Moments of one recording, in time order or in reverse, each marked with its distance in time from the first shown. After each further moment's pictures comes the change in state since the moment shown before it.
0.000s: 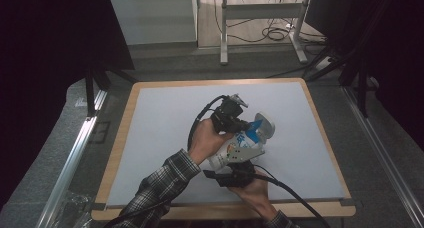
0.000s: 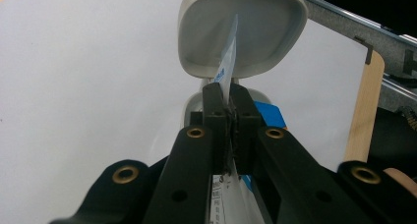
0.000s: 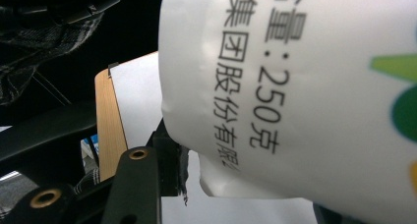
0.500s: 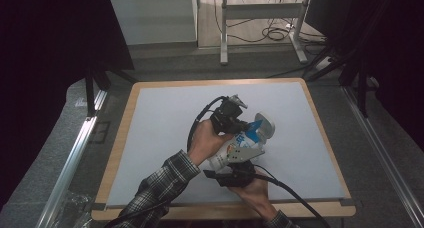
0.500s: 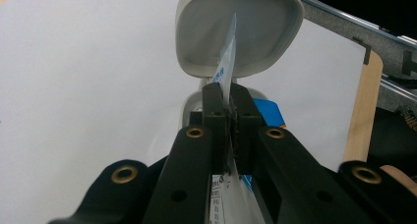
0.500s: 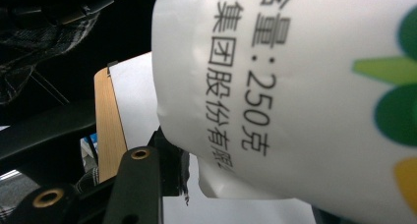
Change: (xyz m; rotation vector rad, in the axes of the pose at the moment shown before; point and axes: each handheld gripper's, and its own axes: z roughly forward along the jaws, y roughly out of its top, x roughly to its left) left arm -0.001 -0.003 0.000 -0.012 -0.001 0.008; right arm -0.001 -0.001 0.000 0.004 0.005 0.006
